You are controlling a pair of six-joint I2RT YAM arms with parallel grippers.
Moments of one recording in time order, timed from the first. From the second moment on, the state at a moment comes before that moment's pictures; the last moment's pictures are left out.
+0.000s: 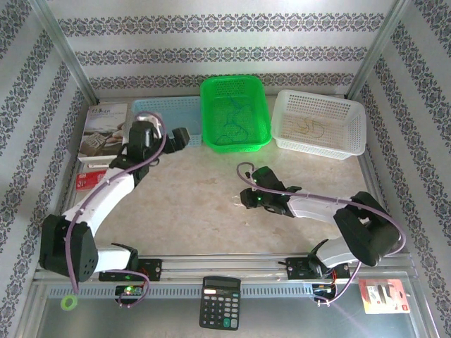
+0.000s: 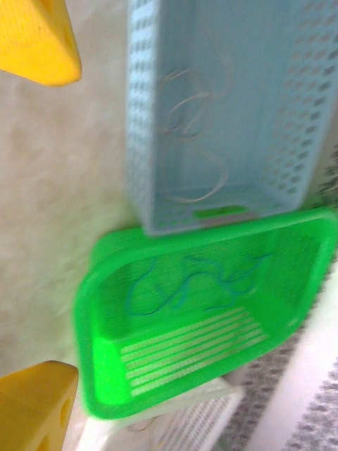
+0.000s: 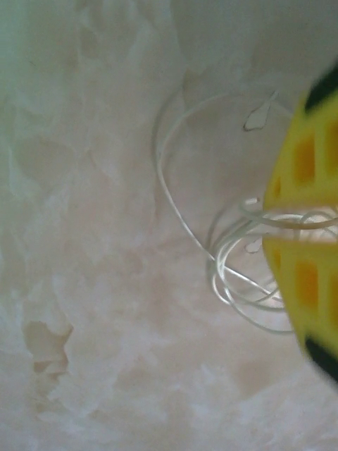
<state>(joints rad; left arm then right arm) -0.26 1.28 0.88 -0.10 0.10 -0.52 0.67 1.44 0.57 -0.02 -0.14 0.49</state>
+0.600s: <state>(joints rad) -0.46 1.21 0.68 0.08 0.23 -0.72 0.57 1.12 0.58 0.06 -0.25 0.60</state>
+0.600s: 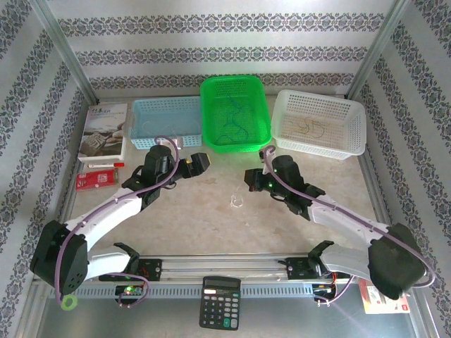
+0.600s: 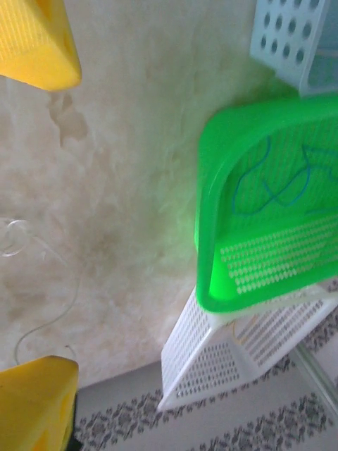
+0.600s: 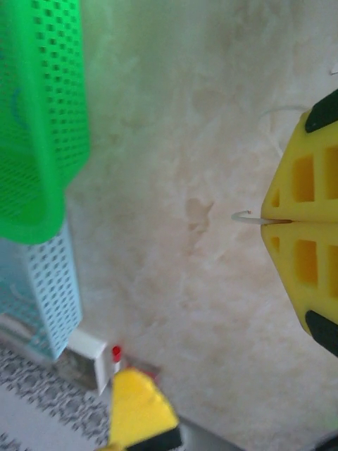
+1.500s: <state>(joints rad) -0.61 1.30 0.70 0.41 0.51 -0.61 0.54 1.05 0.73 0.10 -0.41 0.71</state>
